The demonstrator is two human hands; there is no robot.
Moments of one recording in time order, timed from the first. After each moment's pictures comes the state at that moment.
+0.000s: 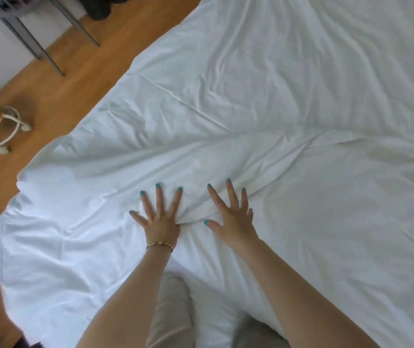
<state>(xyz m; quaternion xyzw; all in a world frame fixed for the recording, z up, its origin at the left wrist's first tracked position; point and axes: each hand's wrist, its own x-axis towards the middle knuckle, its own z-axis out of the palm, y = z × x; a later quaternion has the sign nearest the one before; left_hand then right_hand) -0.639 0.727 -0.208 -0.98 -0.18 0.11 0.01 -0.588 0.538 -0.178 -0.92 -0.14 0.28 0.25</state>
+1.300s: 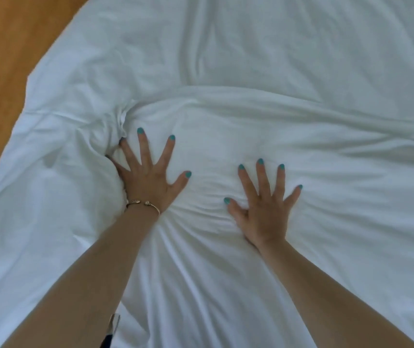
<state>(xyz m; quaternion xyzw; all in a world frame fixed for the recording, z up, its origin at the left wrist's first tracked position) -0.295 0.841 -0.307 -1.00 0.05 0.05 -0.02 -0.387 0.610 -0.293 -0.99 0.07 0.10 0.07</state>
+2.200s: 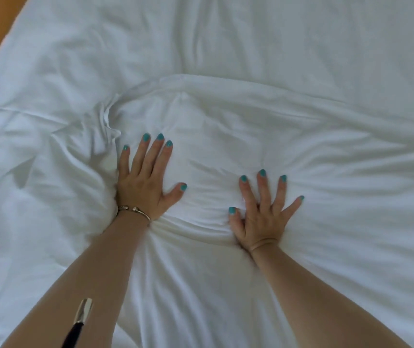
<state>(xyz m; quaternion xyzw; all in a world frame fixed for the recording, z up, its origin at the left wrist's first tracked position) -0.287 0.849 -0.333 -0.98 0.19 -0.05 -0.04 -0.385 0.607 -0.345 -1.00 0.06 -0.04 0.06</state>
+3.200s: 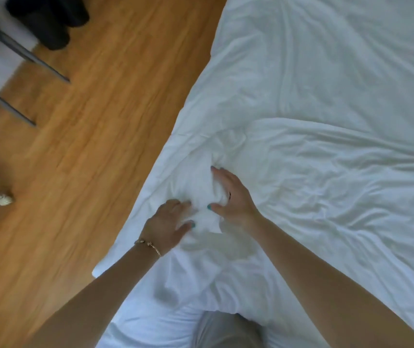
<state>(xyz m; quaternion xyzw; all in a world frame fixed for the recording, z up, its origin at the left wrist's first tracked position) -0.401 1.111 -0.166 -0.95 0.12 0.21 -0.20 -0.362 0.891 -0.161 -0.86 0.00 0.20 0.48</state>
